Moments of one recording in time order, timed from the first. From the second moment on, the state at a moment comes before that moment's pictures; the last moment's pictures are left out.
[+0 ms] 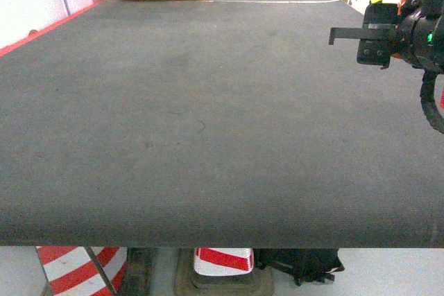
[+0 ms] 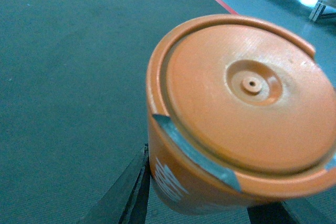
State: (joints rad) left arm -0.25 1.21 0.38 0.89 -0.74 0.05; right arm 0.30 1.84 1.01 0.55 0.61 0.15
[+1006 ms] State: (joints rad) left arm -0.25 1.21 0.38 0.89 -0.74 0.05; right arm 0.39 1.52 0.70 0.49 0.70 0.19
